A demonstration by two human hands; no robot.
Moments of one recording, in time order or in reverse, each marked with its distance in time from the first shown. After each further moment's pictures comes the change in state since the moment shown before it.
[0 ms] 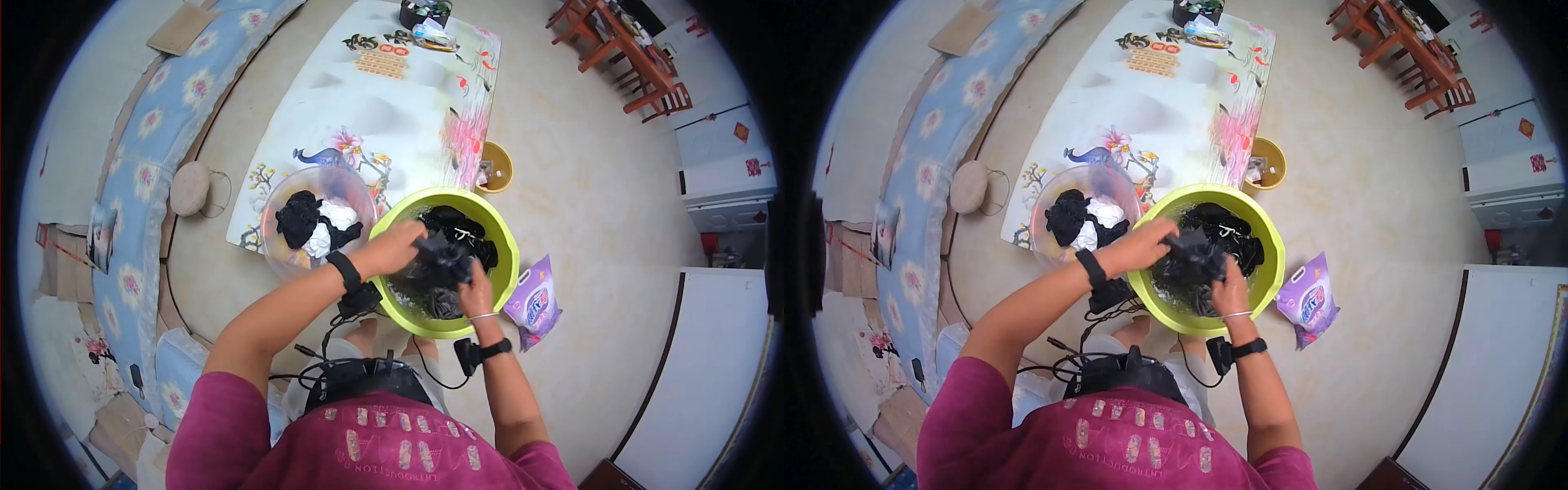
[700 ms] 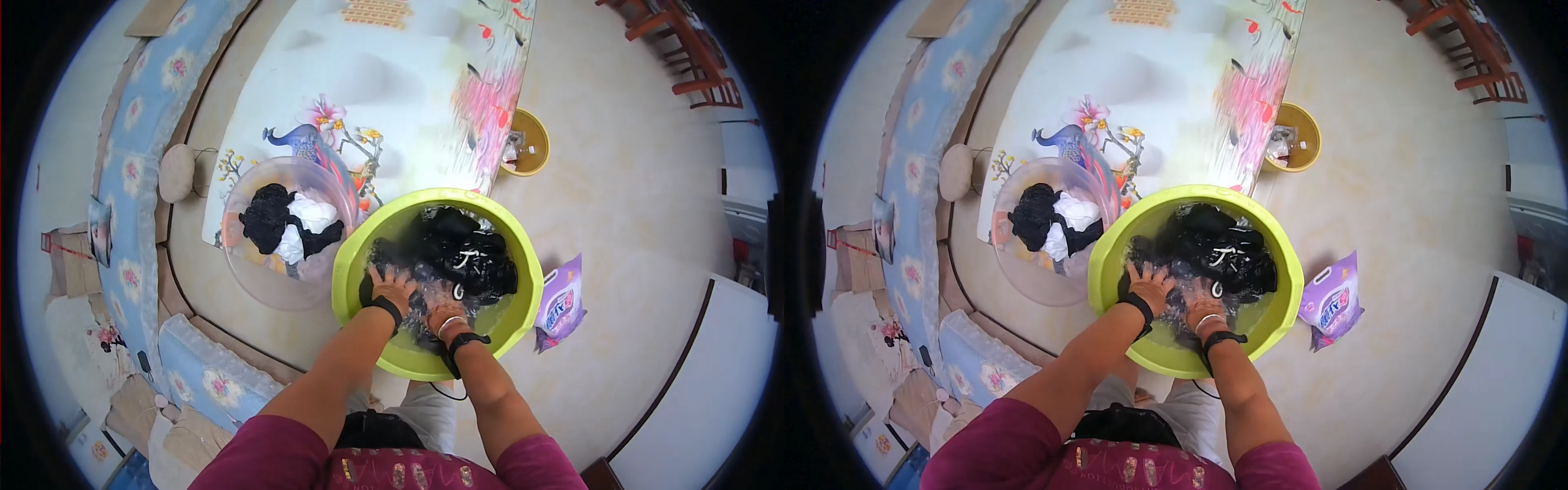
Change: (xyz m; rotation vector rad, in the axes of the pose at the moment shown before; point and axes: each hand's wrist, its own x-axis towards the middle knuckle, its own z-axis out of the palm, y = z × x) left_hand 0.027 -0.118 0.170 0.634 -0.797 -0.850; right_hand 0.022 0.184 0.117 -0.773 -0.854 -0.046
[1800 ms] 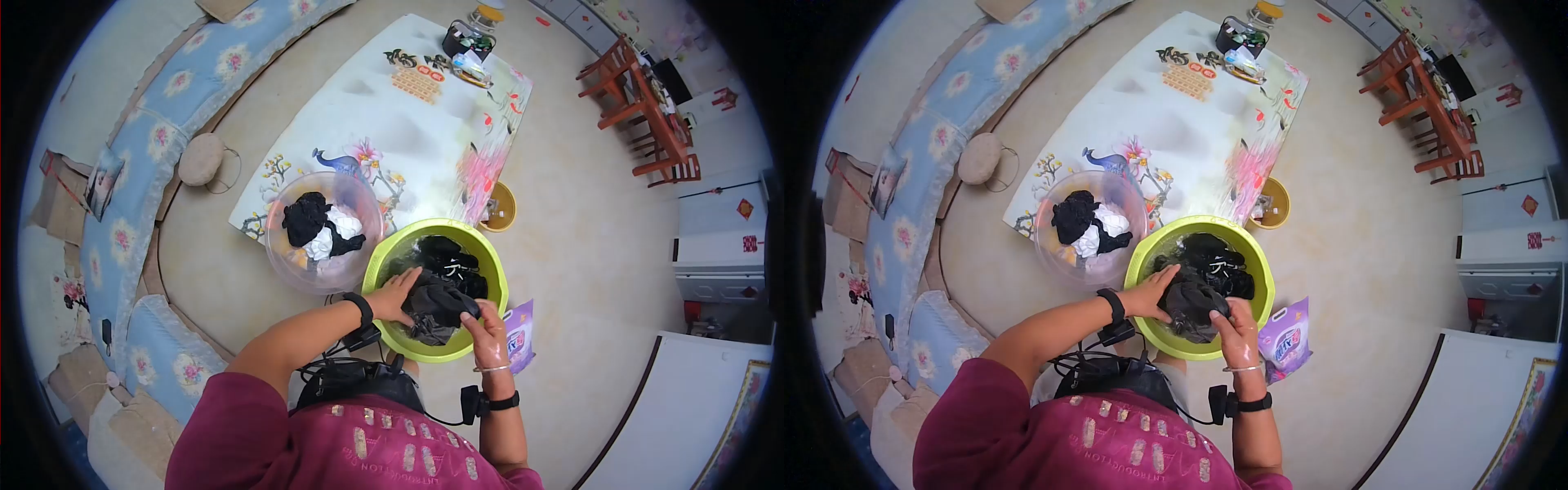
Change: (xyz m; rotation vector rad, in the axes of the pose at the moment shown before) left_hand -0.140 -0.056 -0.013 -0.722 0.599 0.613; right_hand -0.205 -0.090 -0.214 1.147 0.666 -0.111
